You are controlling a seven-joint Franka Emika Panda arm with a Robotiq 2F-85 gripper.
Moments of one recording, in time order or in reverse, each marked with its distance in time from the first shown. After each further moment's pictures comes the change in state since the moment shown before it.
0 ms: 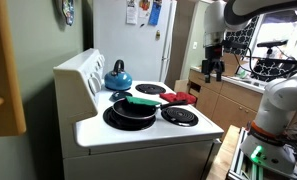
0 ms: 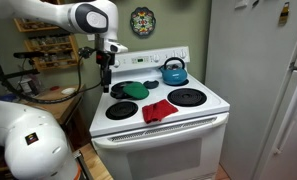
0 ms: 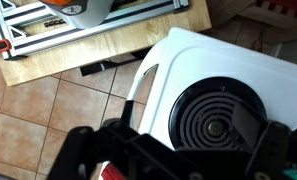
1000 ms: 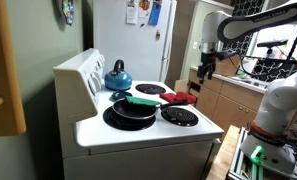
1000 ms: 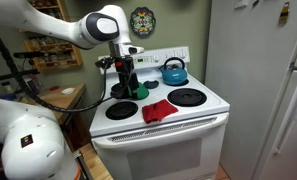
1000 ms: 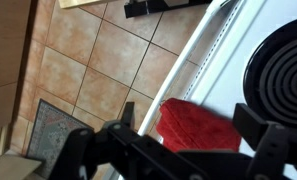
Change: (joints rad) arm -0.084 0.025 -0.041 -0.086 -0.318 0.254 -0.174
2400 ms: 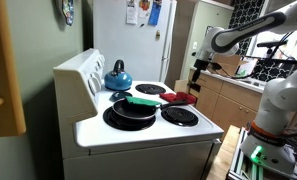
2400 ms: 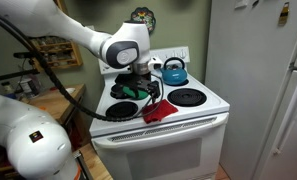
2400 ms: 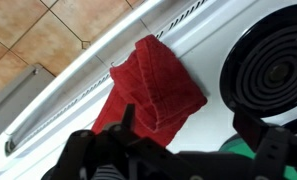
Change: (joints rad) arm 0.163 0.113 -0.352 -0.117 0.180 0.464 -0.708
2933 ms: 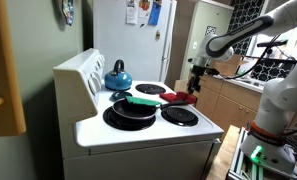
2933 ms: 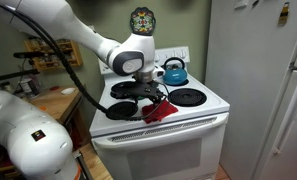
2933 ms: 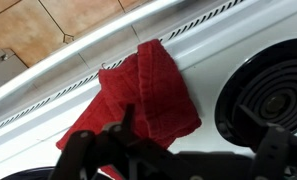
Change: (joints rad) arm 0.038 0.103 -0.043 0.000 0.050 0.038 -0.238
